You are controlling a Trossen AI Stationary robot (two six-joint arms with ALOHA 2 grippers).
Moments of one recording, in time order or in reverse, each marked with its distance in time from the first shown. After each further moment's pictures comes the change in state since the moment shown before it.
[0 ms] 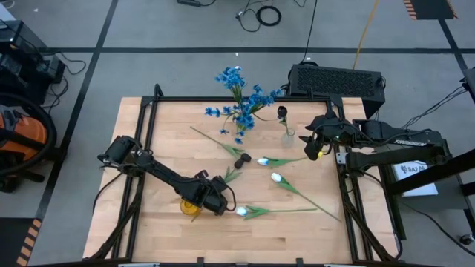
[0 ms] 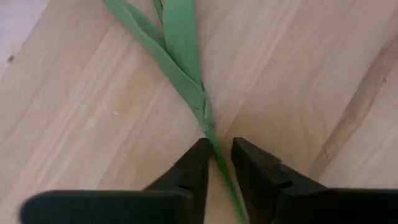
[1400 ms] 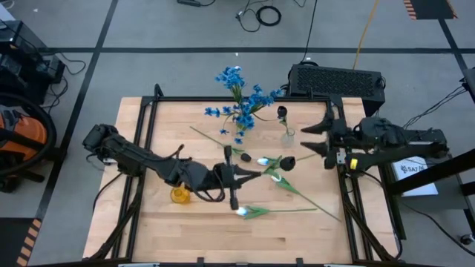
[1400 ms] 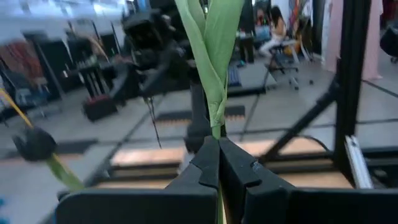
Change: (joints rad) left arm 0.042 -0.288 0.177 0.907 -0.091 1.082; right arm 0.190 -0.189 -0.062 0.530 -0.173 -0.208
